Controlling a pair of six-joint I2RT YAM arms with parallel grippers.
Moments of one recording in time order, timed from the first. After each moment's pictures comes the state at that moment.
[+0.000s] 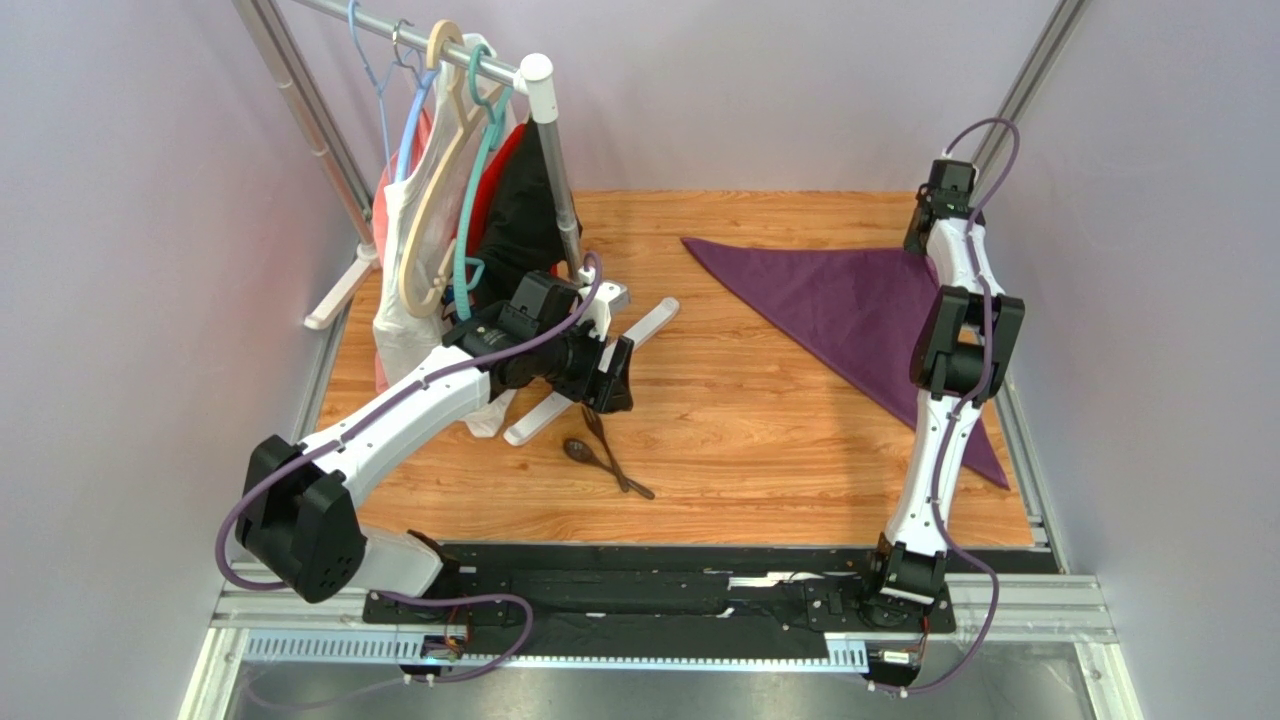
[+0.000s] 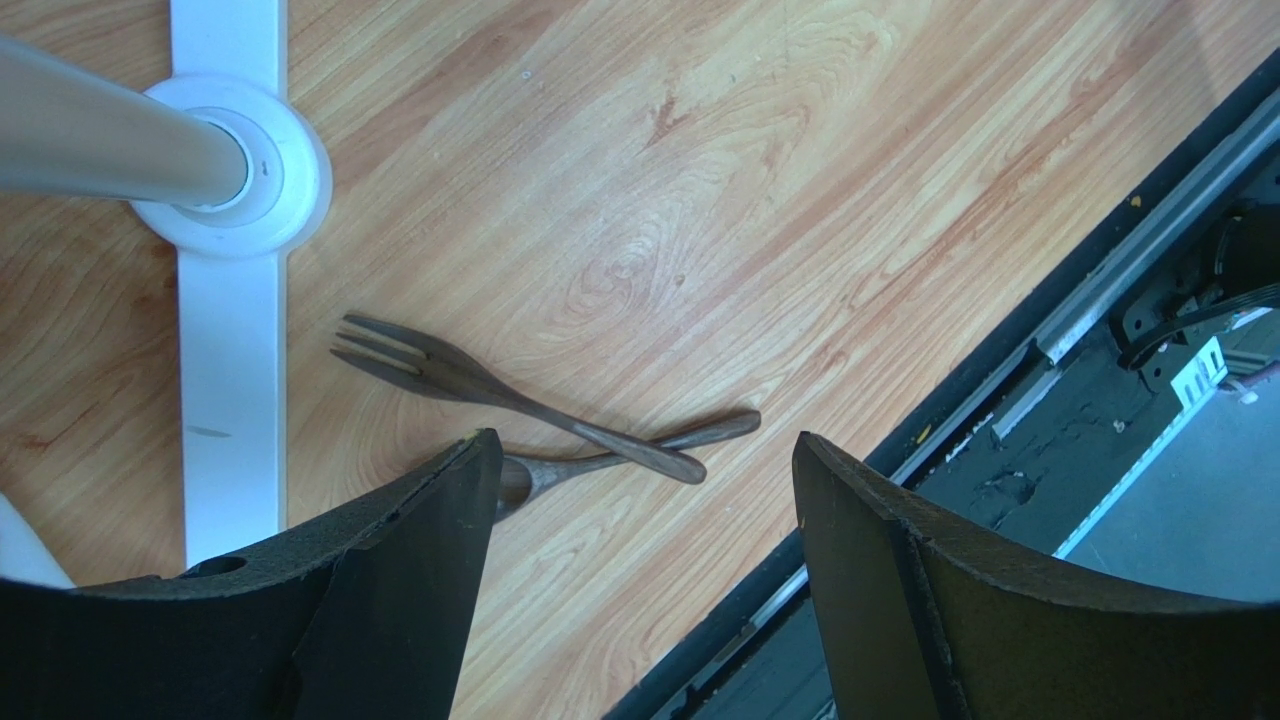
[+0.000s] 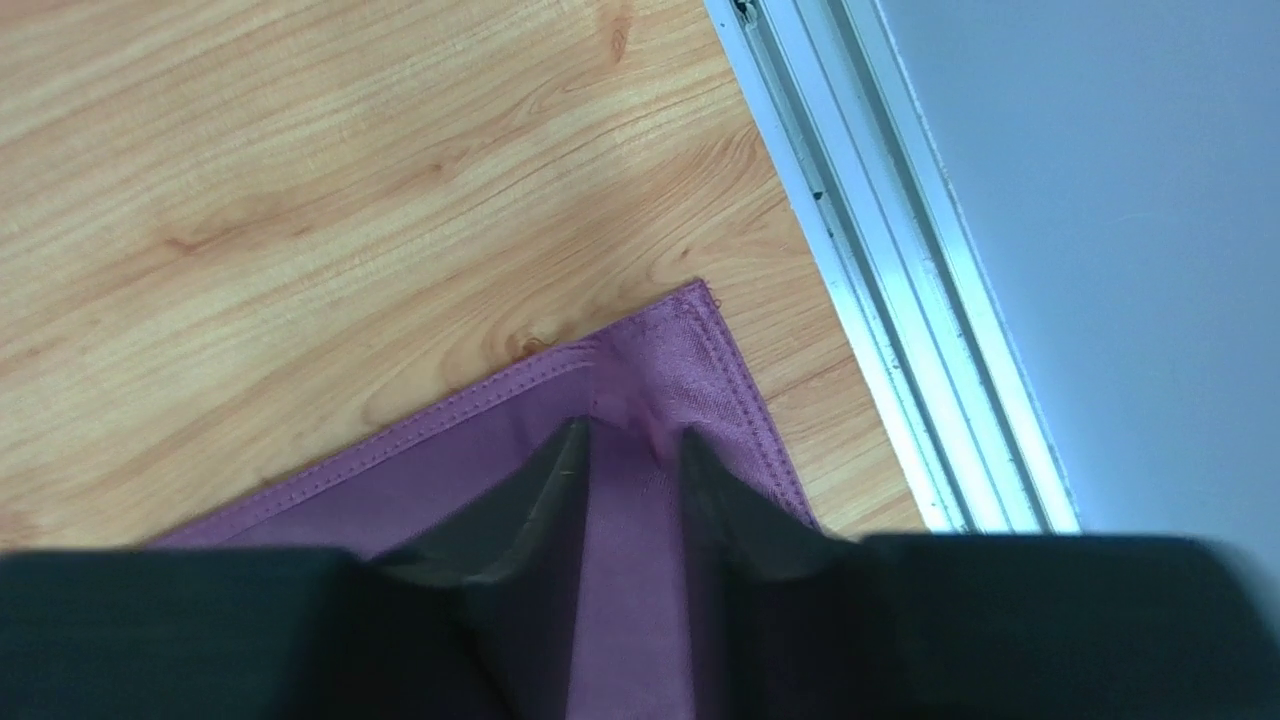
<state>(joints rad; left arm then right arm) -0.59 1.38 1.09 -0.58 0.34 -0.15 -0.24 2.50 2.23 -0.49 0.21 0.10</state>
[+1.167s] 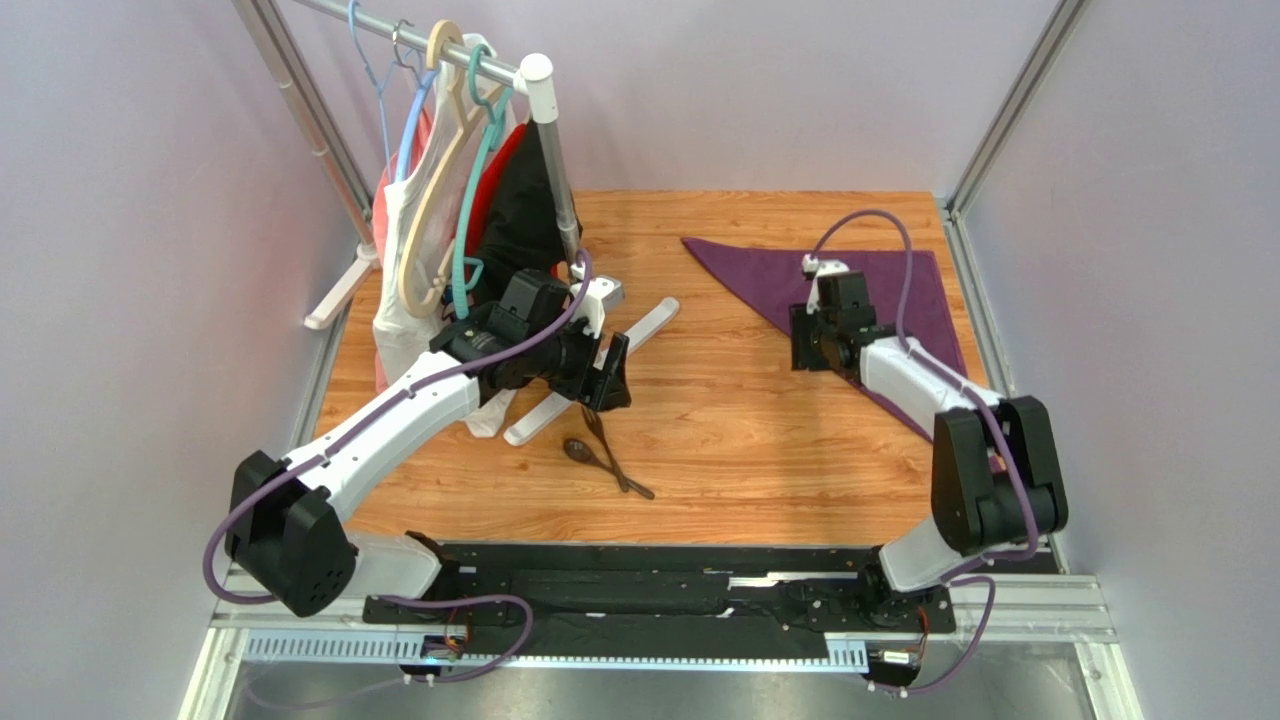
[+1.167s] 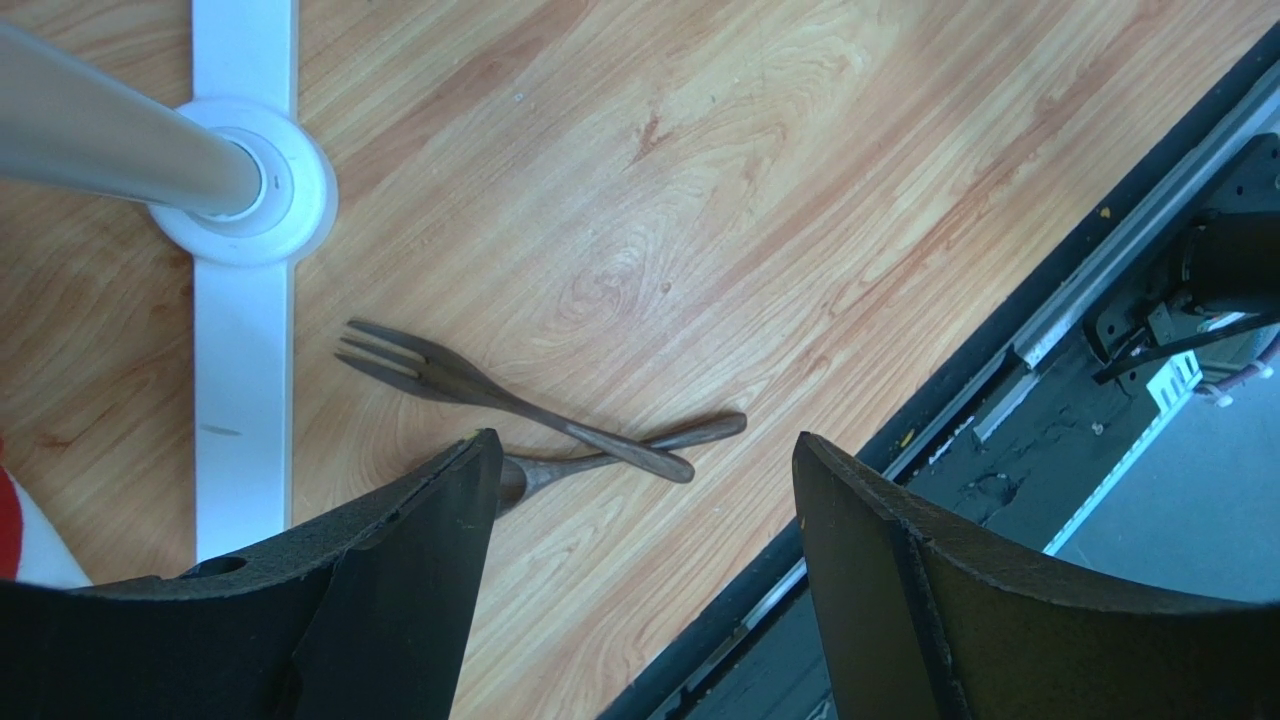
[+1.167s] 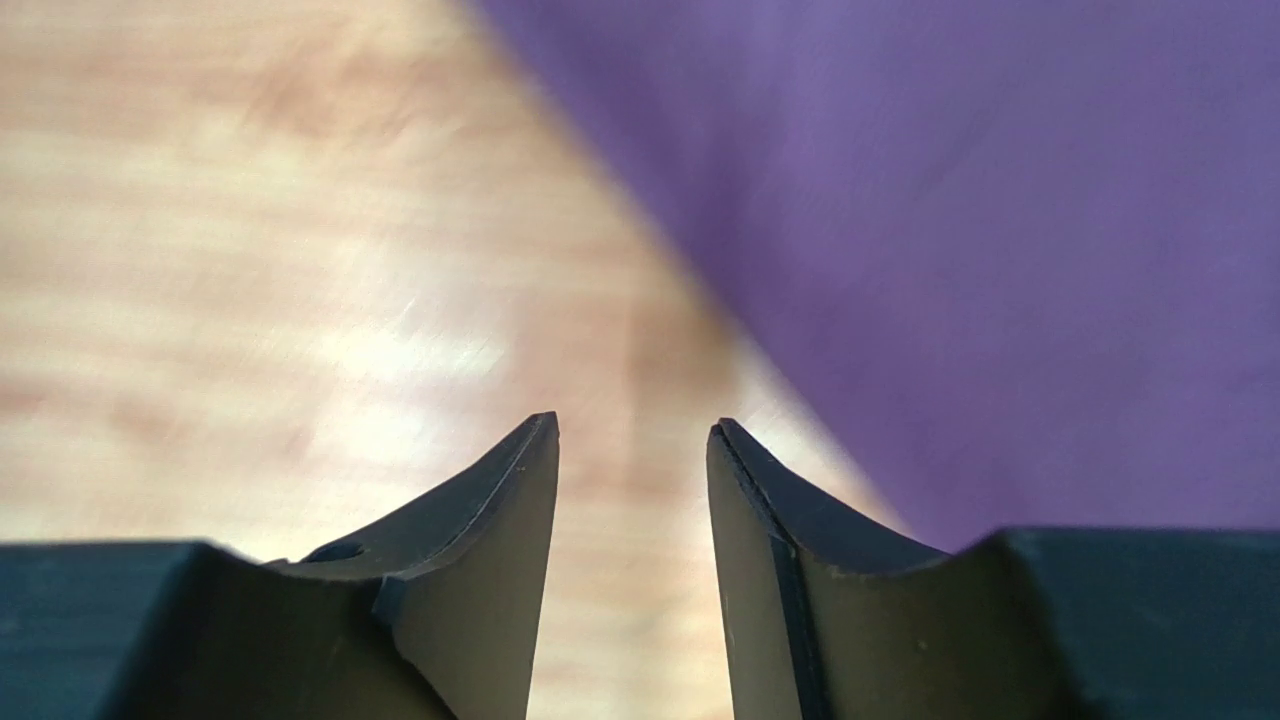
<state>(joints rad) -0.58 1.33 1.09 -0.59 0.35 -0.15 0.18 1.57 0.96 -0.24 0.05 0.08</state>
